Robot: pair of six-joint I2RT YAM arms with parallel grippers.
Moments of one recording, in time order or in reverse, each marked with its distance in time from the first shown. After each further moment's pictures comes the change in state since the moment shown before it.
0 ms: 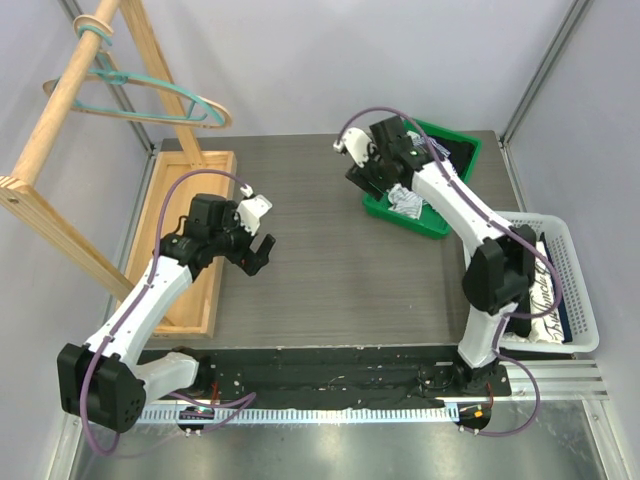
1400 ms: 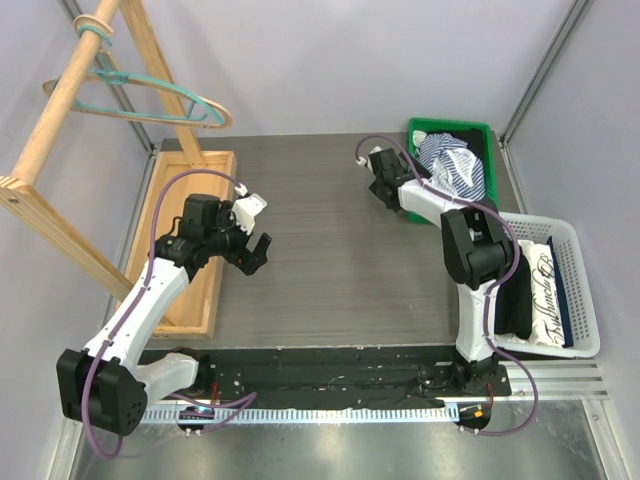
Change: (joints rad) left arm 0.041 -0.019 -0.007 0.001 0.053 -0.002; right arm -0.046 0.256 -0.205 0.483 0.659 0.043
